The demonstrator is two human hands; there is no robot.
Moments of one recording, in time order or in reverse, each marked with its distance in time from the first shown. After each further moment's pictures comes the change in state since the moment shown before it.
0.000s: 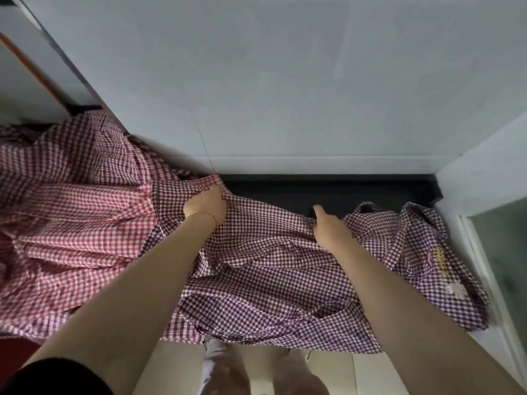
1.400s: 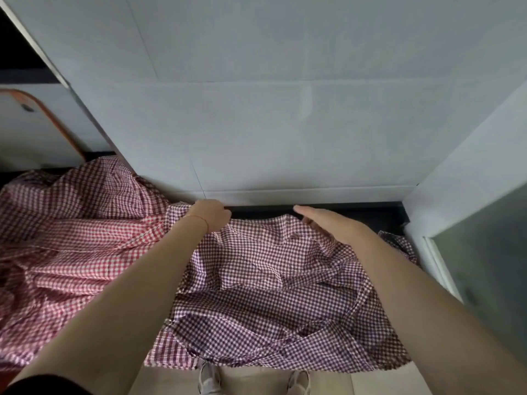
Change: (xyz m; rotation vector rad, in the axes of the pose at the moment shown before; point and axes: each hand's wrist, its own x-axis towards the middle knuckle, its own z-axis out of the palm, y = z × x) left_hand -0.033 0.030 -0.086 -0.018 -0.090 0.207; right_hand -0.042 0.002 -0.124 0.646 -0.339 -0.016
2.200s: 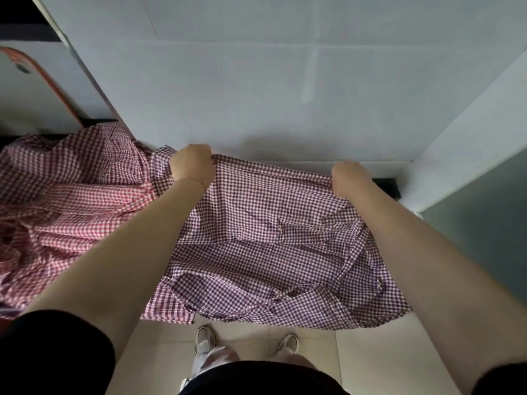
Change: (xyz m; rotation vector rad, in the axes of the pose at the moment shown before) left_hand -0.014 0.001 -0.012 0.079 0.537 -0.101; right_hand -0.016 0.007 -0.039 -1.063 0.553 -0.099
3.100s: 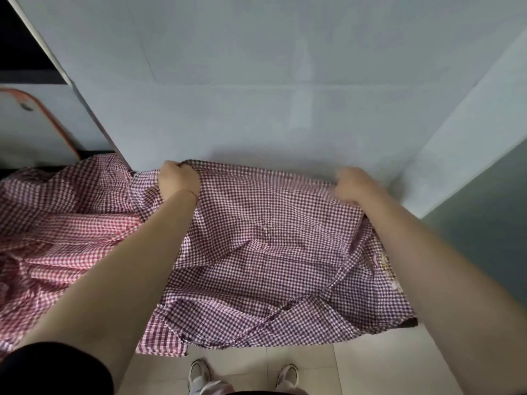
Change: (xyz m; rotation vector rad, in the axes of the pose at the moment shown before) left_hand 0.009 0.004 -0.024 -0.775 0.144 -0.538; right_hand -0.005 0.030 -0.048 0.217 0.004 0.155
